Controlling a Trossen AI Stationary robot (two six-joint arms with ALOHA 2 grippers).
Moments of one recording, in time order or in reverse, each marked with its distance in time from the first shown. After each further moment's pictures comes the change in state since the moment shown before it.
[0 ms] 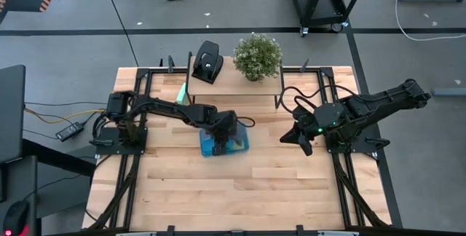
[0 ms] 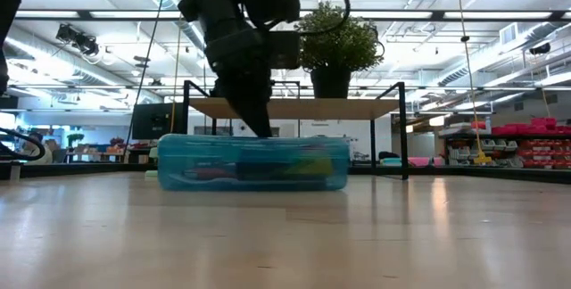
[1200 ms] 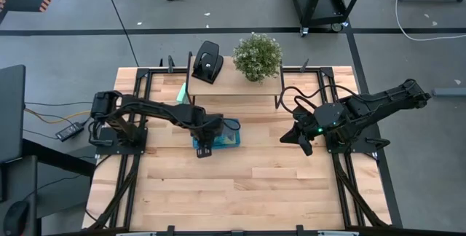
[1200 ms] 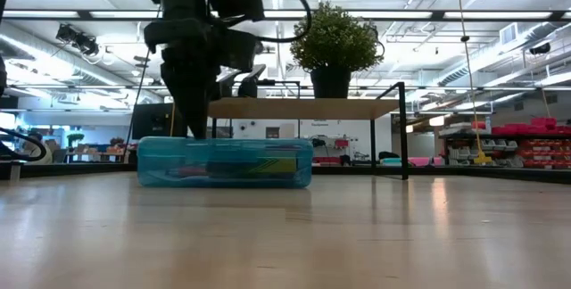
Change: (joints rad) left arm -0.035 -0.167 -0.099 -0.202 0.012 -0.123; right arm 0.000 0.000 0.000 0.000 0.000 -0.001
